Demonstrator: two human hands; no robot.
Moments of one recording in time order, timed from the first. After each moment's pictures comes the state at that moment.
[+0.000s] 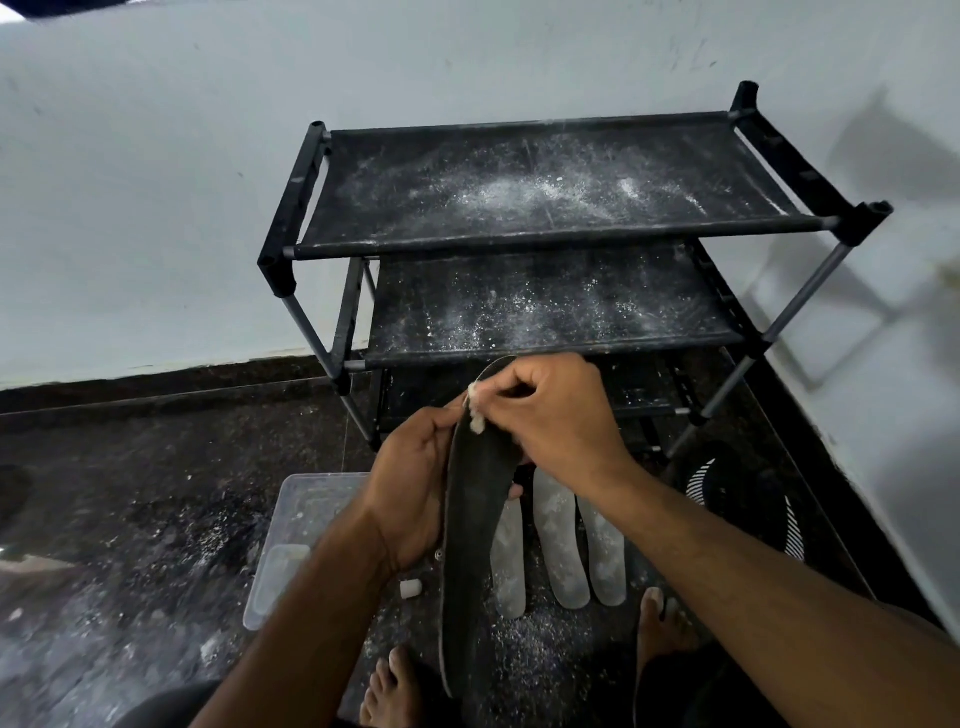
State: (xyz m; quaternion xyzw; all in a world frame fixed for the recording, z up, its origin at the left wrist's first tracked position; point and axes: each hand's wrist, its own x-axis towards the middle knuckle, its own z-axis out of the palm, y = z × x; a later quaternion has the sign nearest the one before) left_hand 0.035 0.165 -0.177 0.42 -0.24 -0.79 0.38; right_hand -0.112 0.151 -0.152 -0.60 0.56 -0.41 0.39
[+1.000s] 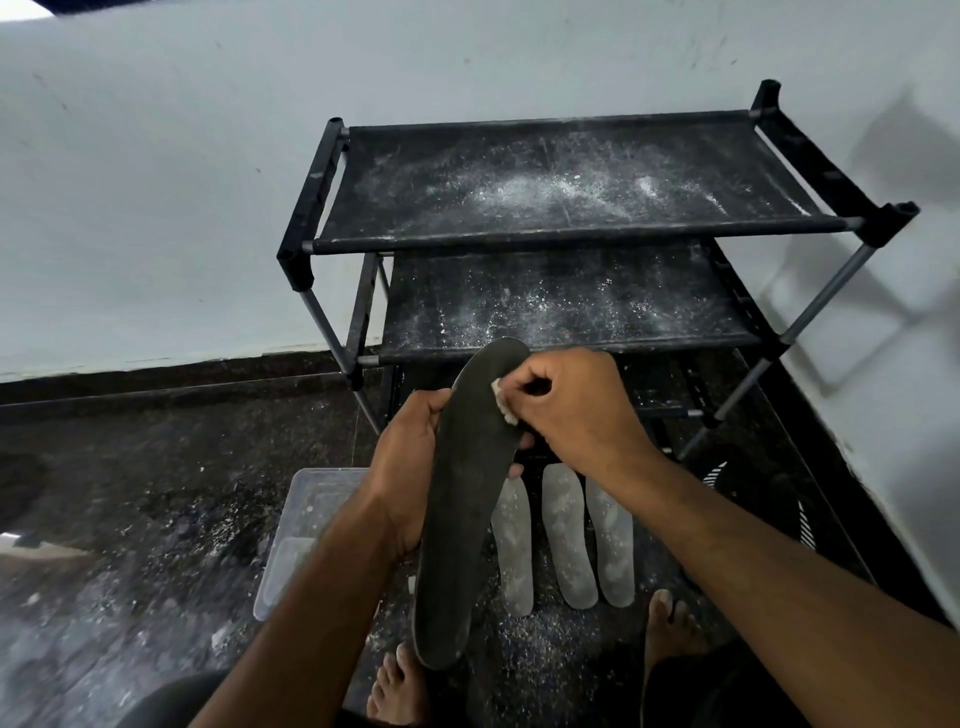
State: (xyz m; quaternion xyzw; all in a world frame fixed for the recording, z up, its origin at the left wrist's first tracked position) left_hand 0.044 0.159 -0.176 0.51 -0.24 -0.72 0.41; right_hand -0.117 0.141 -0.156 -0.64 0.58 -0.36 0.34
